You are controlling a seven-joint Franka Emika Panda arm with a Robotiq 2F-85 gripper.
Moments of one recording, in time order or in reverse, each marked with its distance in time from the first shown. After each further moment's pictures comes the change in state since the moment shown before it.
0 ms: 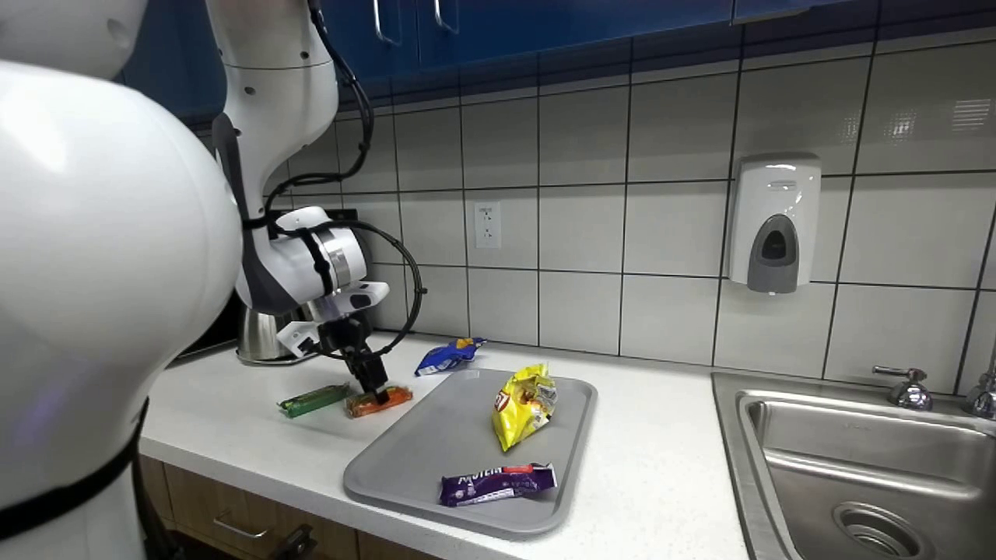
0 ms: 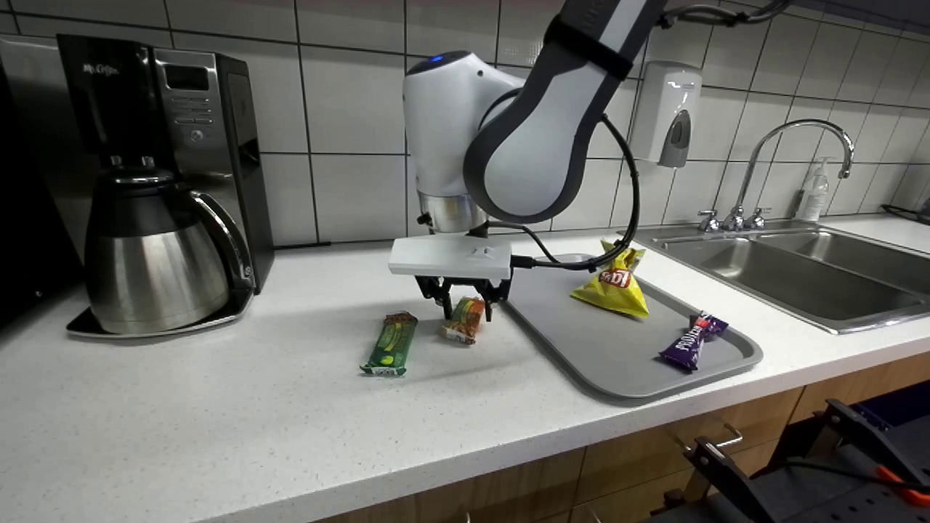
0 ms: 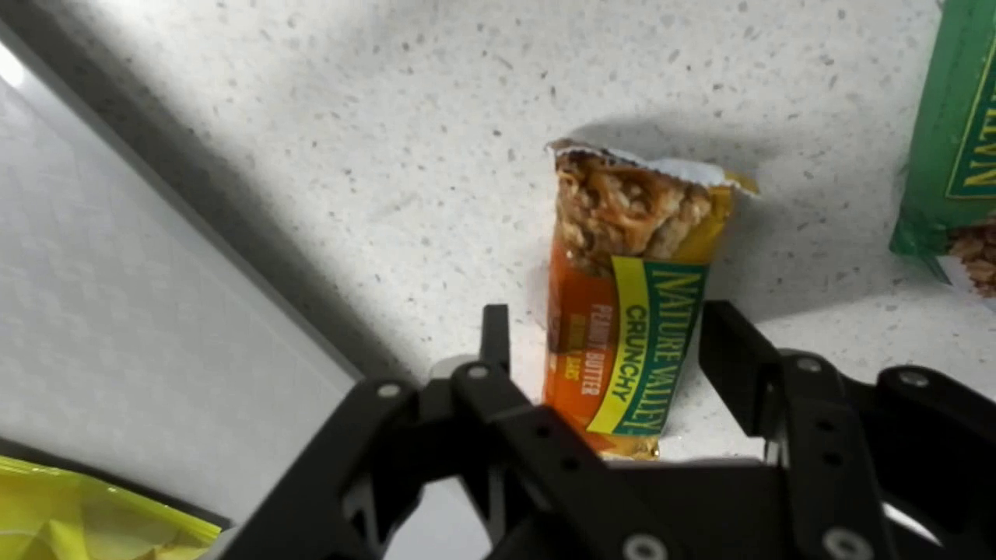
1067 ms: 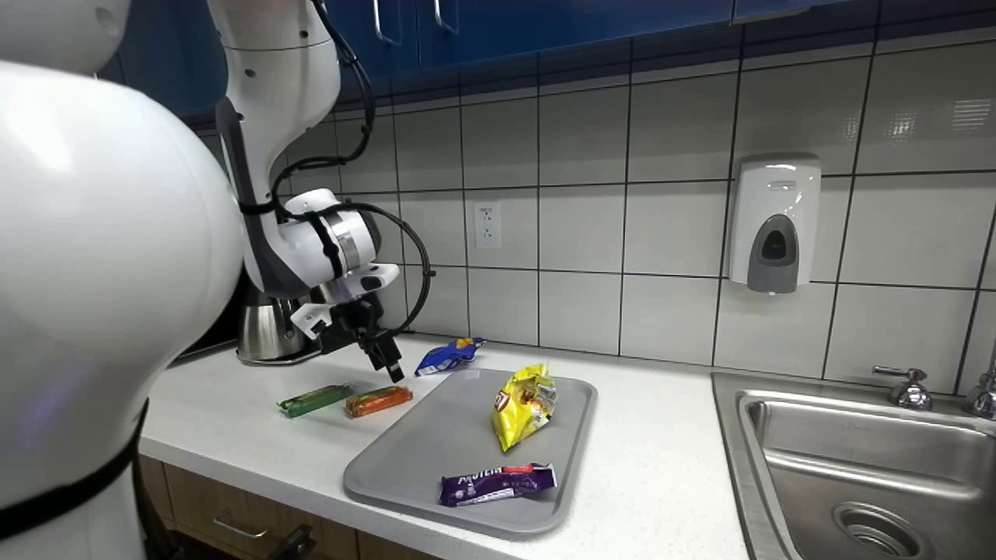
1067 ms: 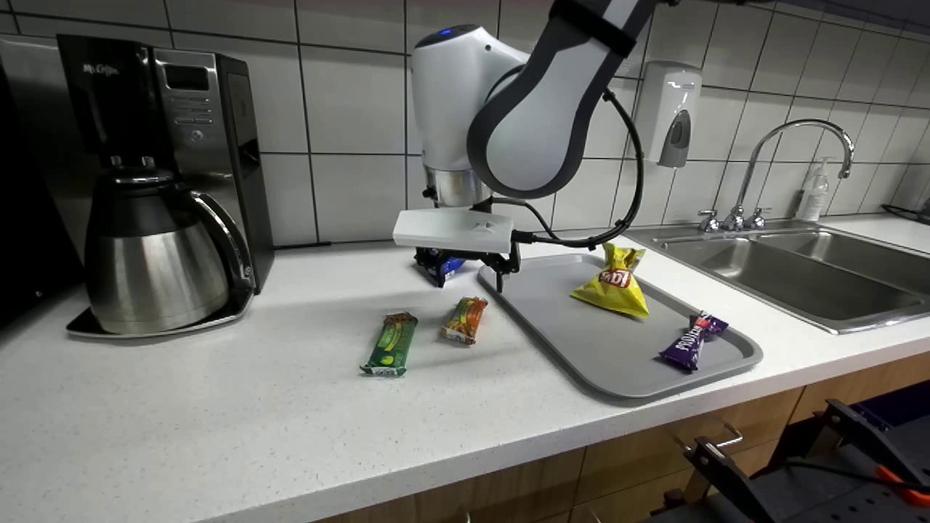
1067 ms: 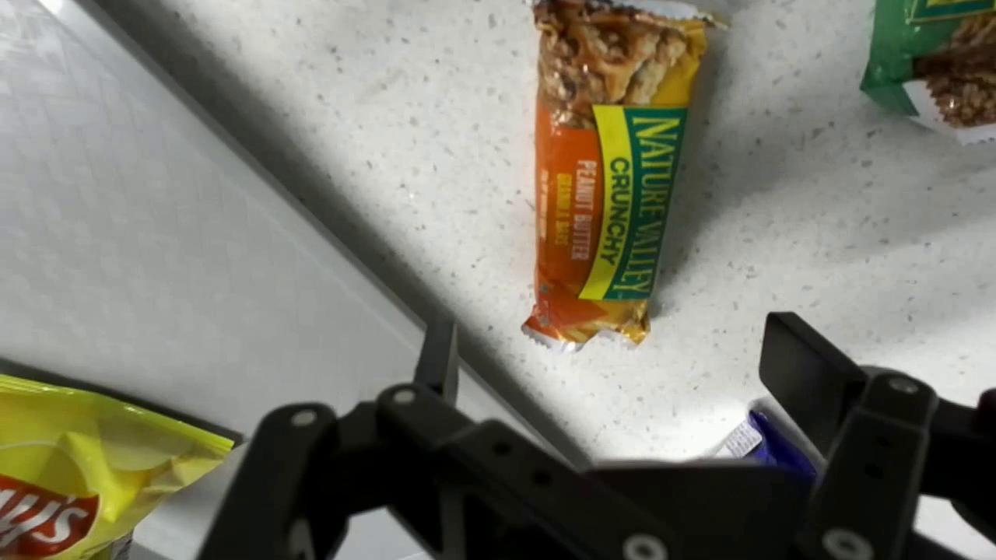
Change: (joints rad) arm 0.012 -0.048 -0.044 0.010 0.009 0.000 -0.002
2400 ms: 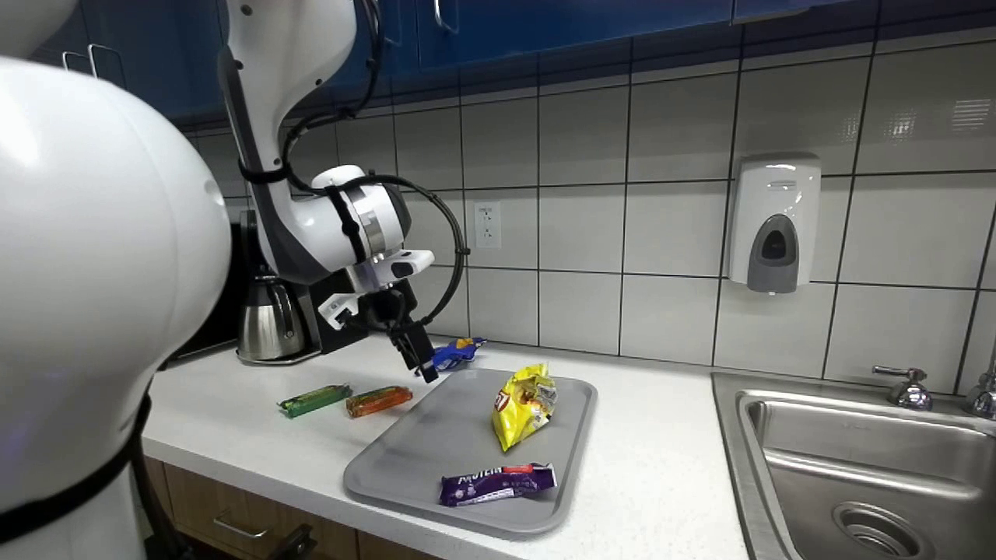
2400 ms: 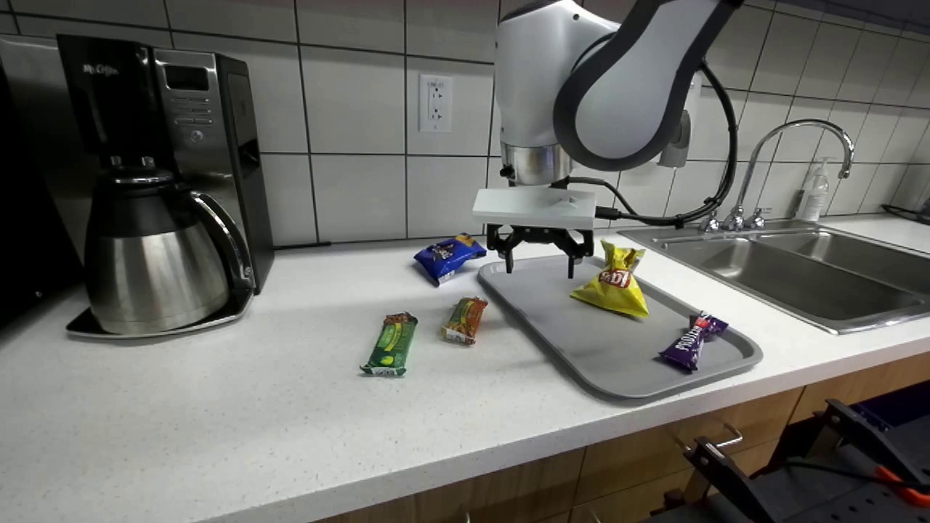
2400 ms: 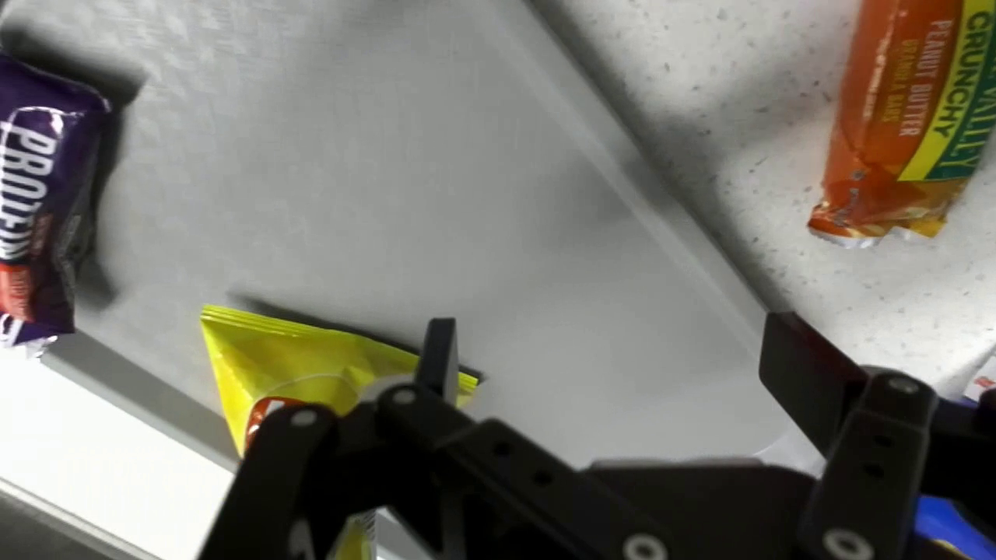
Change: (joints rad) arm -0.113 -0.196 -0.033 -0.214 0.000 0.001 -0.043
